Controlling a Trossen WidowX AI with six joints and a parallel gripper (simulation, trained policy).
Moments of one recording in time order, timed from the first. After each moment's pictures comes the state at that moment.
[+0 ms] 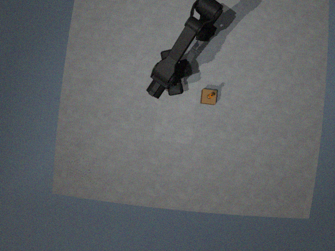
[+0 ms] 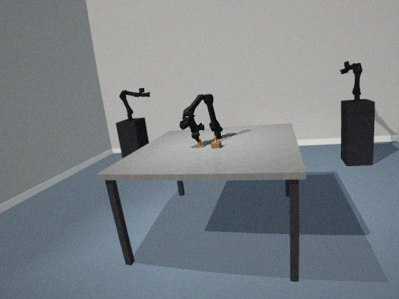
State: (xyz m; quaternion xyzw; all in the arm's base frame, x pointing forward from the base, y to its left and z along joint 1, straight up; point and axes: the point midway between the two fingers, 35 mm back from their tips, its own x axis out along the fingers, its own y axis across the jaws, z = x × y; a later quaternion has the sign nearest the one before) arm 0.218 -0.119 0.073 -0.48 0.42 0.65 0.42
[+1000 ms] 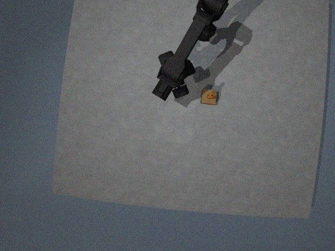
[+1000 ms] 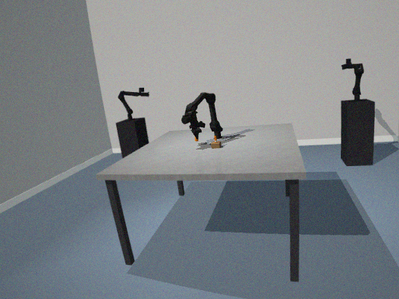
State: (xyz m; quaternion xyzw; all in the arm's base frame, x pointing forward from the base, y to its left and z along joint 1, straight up) arm 0.237 -0.119 0.099 -0.58 0.37 0.64 0.35
